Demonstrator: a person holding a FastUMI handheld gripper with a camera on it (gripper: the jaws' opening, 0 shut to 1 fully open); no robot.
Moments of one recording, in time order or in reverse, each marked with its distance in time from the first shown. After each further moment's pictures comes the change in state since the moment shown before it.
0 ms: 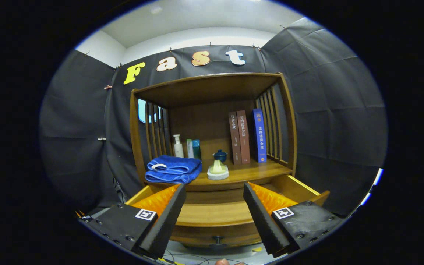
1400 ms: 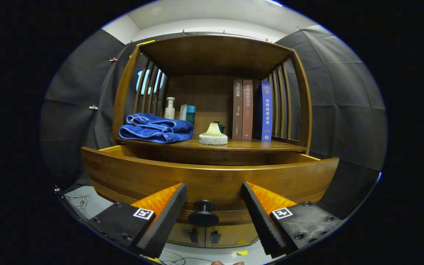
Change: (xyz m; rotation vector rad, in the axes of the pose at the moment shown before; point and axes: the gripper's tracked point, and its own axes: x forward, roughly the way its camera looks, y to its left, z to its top) arm 0.102 -0.007 -0.117 -0.126 0.063 -0.022
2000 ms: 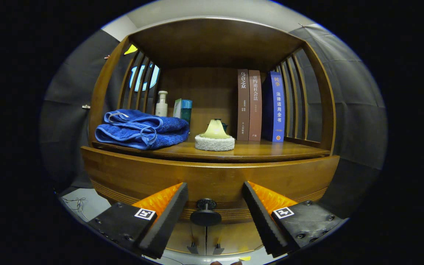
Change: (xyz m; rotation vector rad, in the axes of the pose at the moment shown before) arm 0.081 0.007 0.000 0.016 0.022 -0.014
